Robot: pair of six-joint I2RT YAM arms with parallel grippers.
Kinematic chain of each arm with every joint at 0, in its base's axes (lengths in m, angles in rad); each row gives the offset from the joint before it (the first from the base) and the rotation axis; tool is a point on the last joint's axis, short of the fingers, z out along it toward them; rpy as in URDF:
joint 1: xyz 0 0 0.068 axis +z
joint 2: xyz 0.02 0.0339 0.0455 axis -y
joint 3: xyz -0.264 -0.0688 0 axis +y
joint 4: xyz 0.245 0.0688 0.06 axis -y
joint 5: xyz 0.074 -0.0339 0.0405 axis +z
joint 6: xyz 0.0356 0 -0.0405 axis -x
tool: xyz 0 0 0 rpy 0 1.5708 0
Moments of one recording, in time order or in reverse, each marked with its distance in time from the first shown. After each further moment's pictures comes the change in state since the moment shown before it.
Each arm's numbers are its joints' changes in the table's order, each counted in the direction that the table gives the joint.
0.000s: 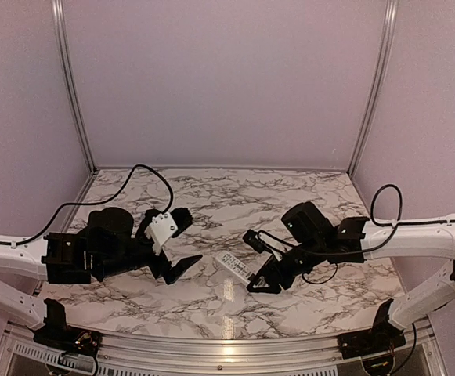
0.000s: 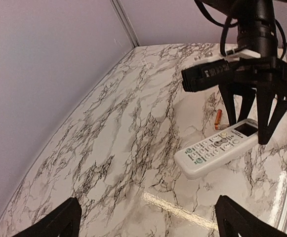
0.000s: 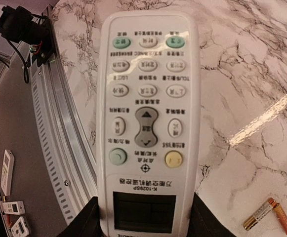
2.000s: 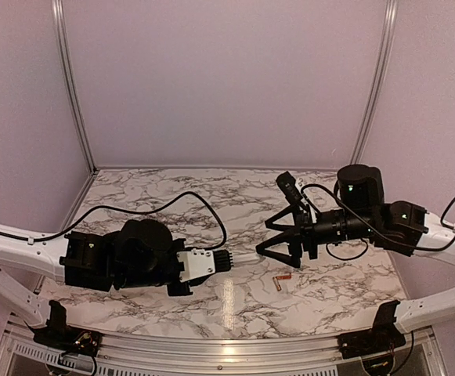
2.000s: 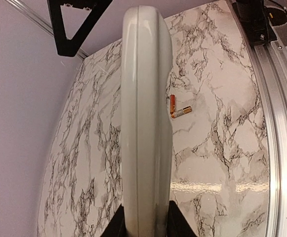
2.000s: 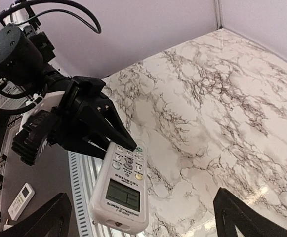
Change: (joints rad) left arm -0.198 -0.228 -0.189 -0.180 0.013 -0.354; right arm 0.004 0.317 -0.100 0.003 -0.017 0.035
